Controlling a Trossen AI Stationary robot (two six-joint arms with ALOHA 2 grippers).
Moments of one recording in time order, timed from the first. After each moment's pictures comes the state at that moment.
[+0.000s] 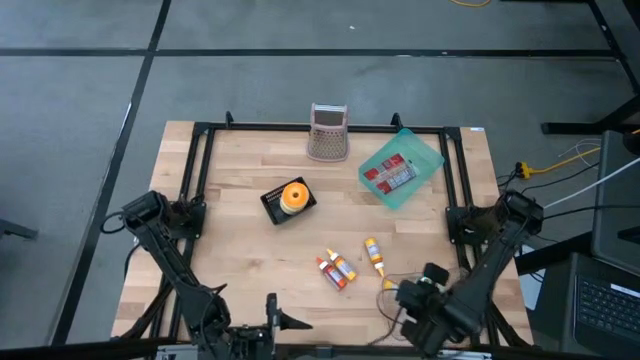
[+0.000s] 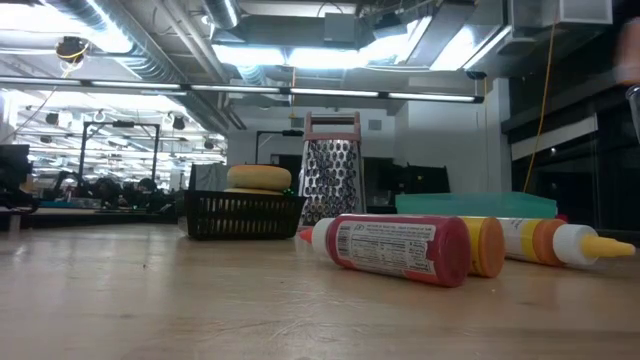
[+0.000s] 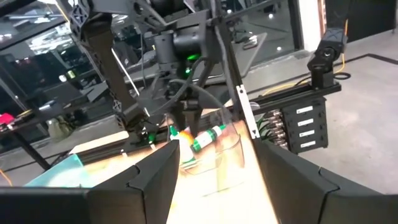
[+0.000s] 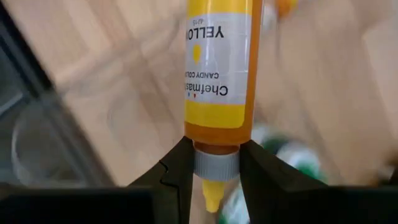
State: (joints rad) left arm -0.93 1.87 1.42 0.26 -1.00 0.14; right arm 0.95 1.81 1.52 -1.31 0.21 1.38
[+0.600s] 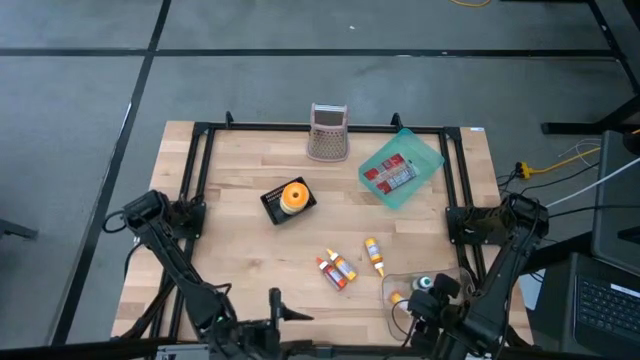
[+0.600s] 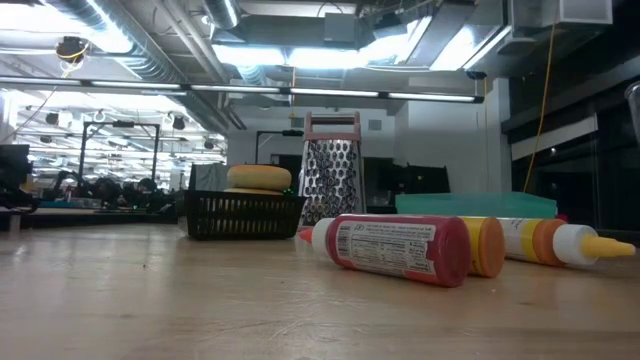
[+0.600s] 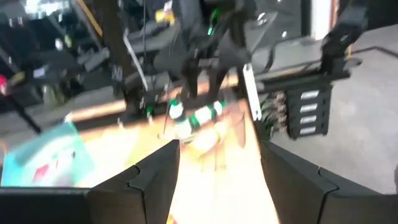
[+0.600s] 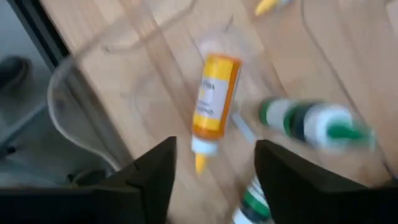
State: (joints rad) left arm -0.91 1.87 1.42 0.11 -0.99 -0.06; right arm 1.07 1.81 1.52 -1.28 0.25 1.53
